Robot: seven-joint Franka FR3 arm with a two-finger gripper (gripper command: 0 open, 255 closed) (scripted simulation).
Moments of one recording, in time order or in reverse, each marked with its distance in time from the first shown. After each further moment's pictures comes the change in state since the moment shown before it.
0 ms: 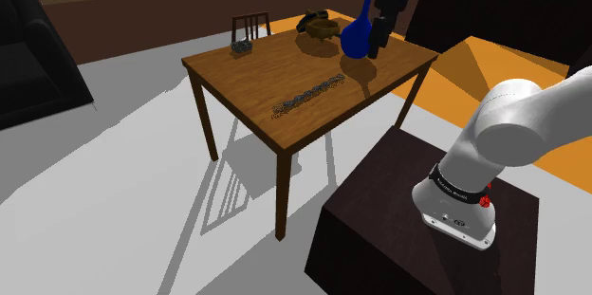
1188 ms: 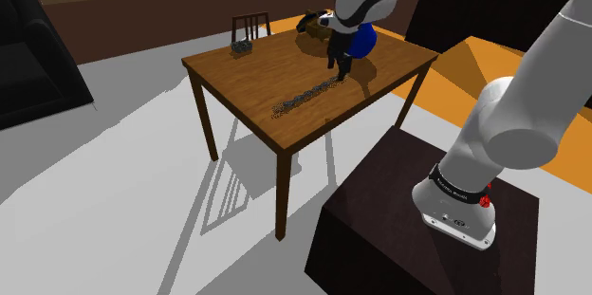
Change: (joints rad) arm 0.168 0.657 -0.323 0.156 0.062 0.536 -1.012
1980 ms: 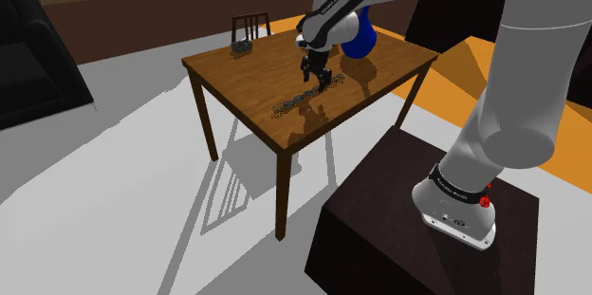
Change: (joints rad) arm -0.036 0.362 0.080 0.210 0.212 0.129 -0.477
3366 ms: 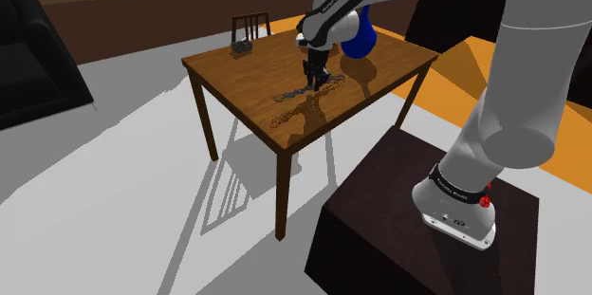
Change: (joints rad) arm 0.000 -0.005 -0.002 0.004 -0.003 -0.008 -0.001
